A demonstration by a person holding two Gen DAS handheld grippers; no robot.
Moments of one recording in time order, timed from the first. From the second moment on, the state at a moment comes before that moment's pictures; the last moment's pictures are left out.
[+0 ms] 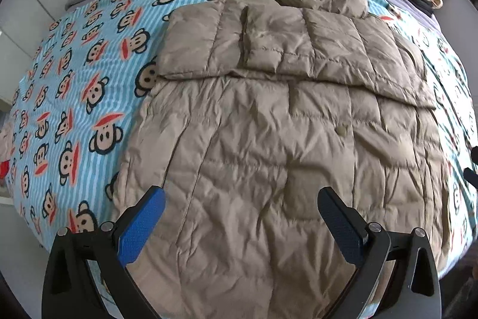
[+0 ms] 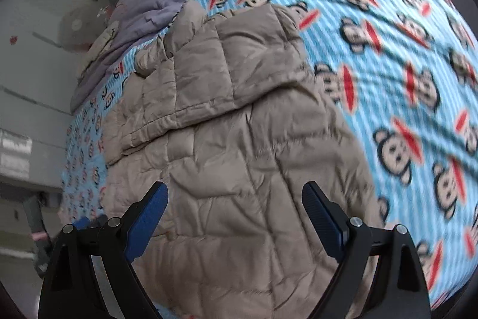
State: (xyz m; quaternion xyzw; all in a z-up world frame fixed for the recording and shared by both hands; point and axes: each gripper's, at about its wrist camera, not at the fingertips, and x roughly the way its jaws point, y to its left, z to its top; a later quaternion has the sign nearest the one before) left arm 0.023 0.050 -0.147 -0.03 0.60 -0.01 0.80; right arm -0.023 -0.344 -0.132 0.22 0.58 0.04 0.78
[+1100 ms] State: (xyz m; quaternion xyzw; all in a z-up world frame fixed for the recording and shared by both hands) left arm -0.102 0.165 -0.225 -0.26 0.68 -0.06 0.69; right arm -0.184 -0.372 -0.209 0.51 0.61 -0.06 0.60
